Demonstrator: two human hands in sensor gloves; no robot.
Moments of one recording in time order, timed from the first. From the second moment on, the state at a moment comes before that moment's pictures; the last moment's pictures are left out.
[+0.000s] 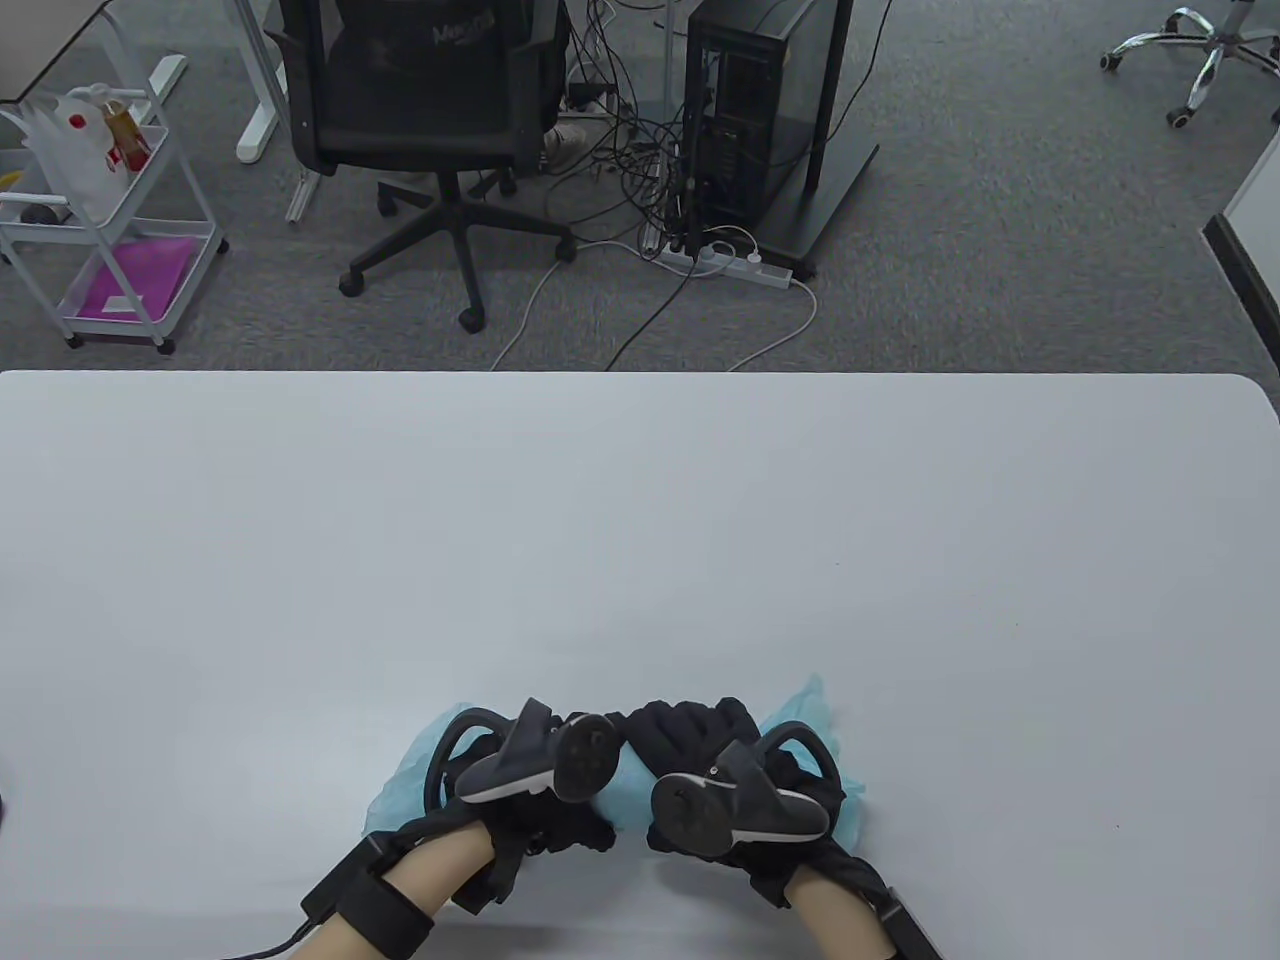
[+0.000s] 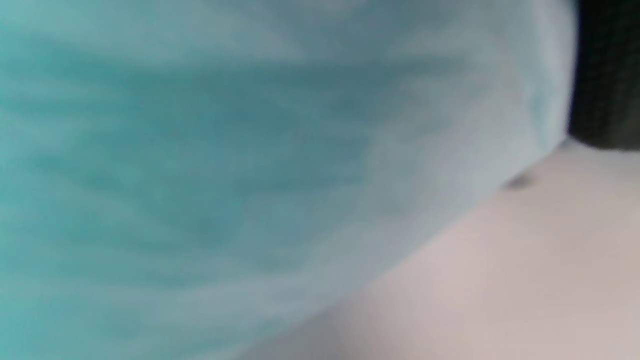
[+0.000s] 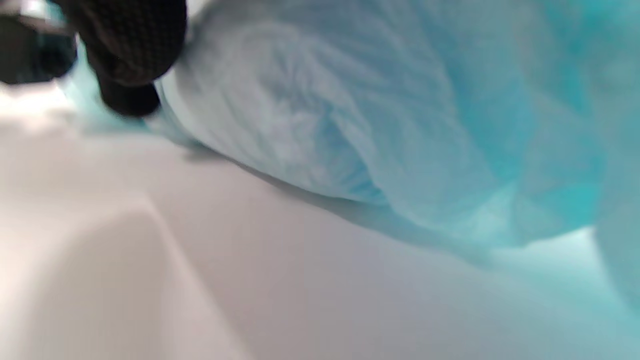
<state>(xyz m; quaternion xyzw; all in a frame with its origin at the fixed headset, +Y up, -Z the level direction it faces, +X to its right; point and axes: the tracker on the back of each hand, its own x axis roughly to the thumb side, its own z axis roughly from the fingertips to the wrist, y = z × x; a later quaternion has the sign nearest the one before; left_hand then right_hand) -0.124 -0.758 -0.273 -0.20 -0.24 0.03 0.95 0.032 -0.745 -0.230 -0.35 -0.01 -0.93 0.09</state>
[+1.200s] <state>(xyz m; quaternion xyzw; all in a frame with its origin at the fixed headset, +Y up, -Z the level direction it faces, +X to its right) -0.150 -0.707 -0.278 -0.13 -0.26 0.15 0.95 0.032 -0.726 -0.228 -0.31 0.08 -0.94 0.09</state>
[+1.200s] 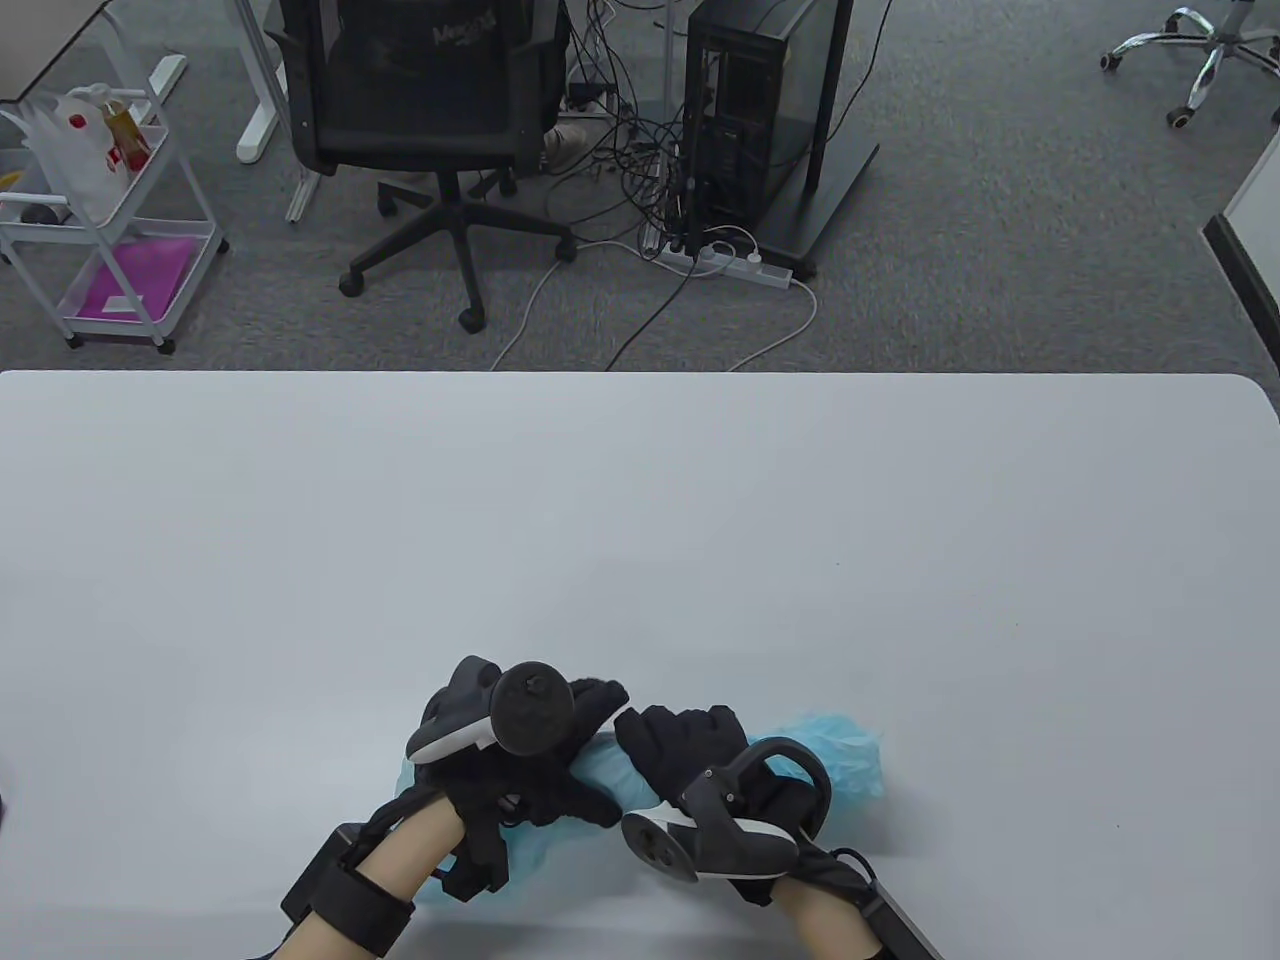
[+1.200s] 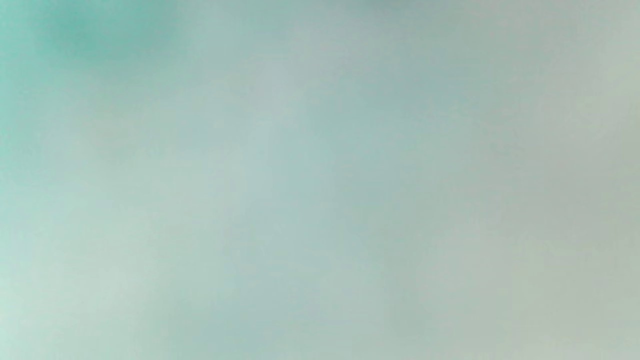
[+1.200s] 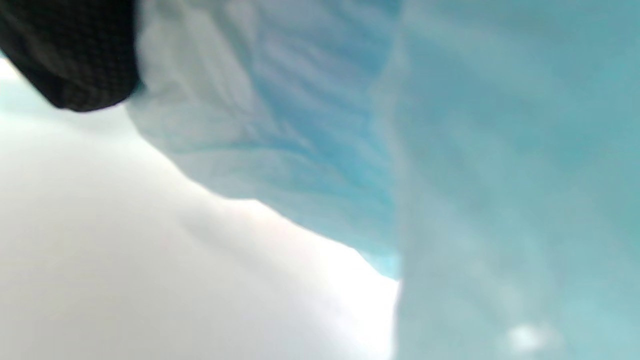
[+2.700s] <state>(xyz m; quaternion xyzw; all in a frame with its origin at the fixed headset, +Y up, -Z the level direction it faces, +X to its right) -0.166 -0.727 -0.294 -0.33 -0.26 0.21 0.88 0.051 -0.700 -0.216 -0.32 0.14 -0.93 0.10</state>
